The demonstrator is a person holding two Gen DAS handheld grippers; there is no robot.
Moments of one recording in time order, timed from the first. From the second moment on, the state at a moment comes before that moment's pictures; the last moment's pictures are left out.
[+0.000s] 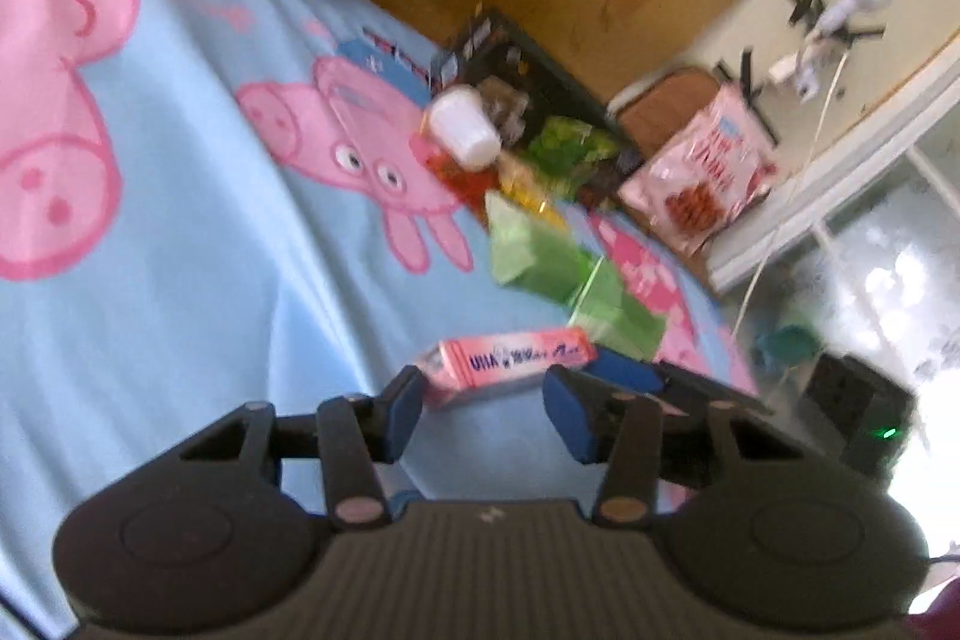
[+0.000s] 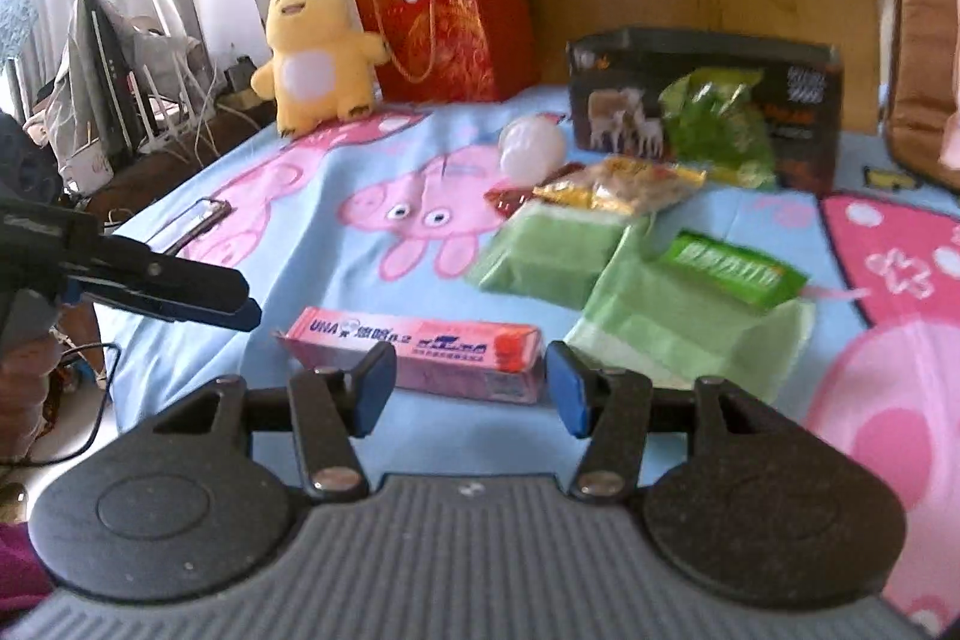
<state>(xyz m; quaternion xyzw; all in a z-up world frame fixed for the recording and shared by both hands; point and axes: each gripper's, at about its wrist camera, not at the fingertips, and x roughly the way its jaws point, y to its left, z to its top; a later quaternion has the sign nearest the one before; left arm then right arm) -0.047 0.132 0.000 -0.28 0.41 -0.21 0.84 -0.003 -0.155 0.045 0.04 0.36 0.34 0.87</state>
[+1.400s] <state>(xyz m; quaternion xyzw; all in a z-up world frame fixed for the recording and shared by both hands) 0.157 0.068 0.072 -0.22 0.30 -0.25 0.90 0.130 -0.197 0.091 0.00 0.22 0.25 0.94</state>
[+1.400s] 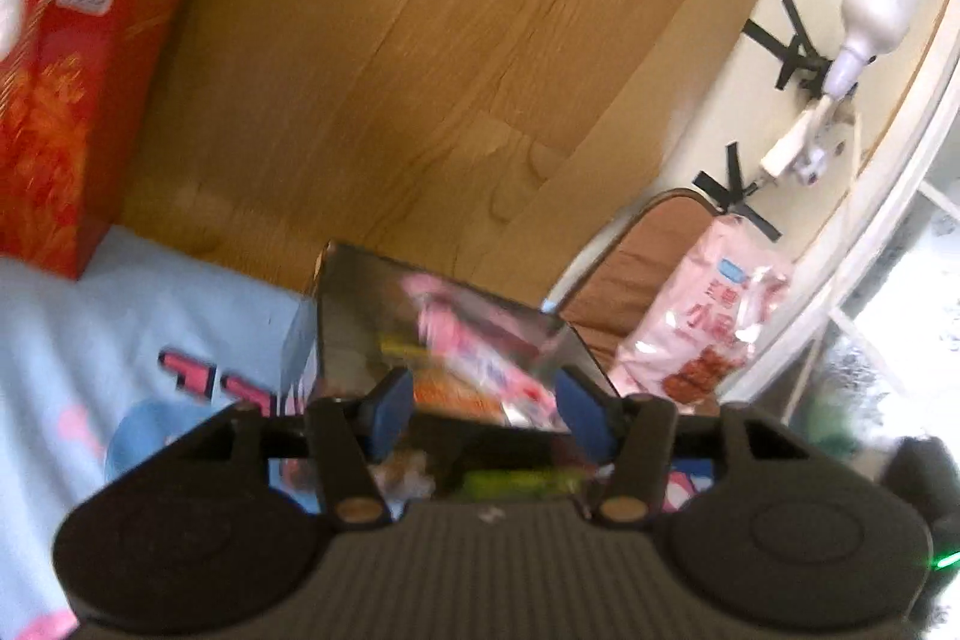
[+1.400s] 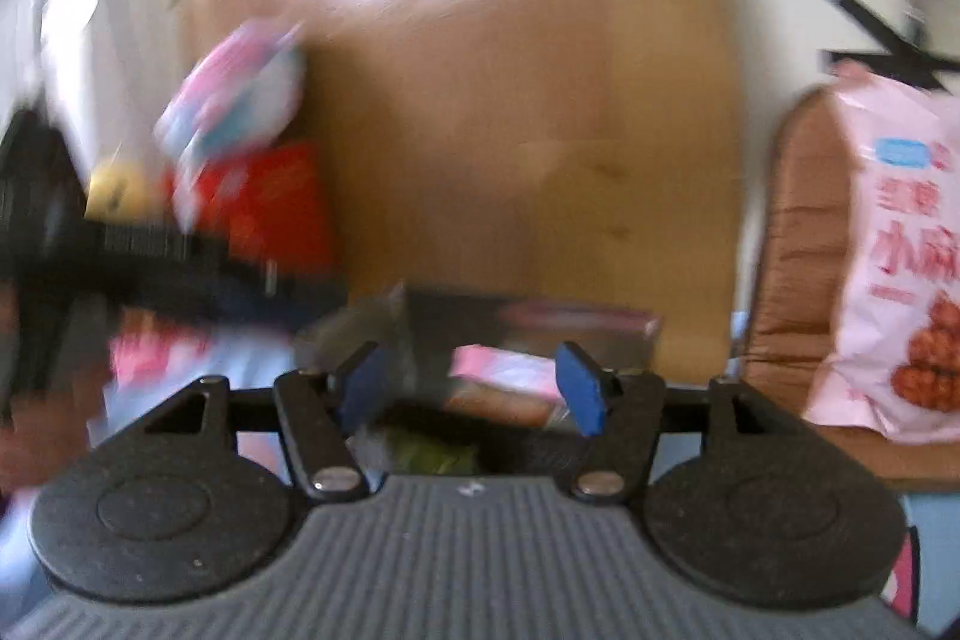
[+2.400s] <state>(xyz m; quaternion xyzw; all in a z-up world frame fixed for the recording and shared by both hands) 0.048 0.055 0.027 -0.23 0.38 -0.31 0.84 0.009 -0.297 0.036 0.14 0.34 0.07 0.93</state>
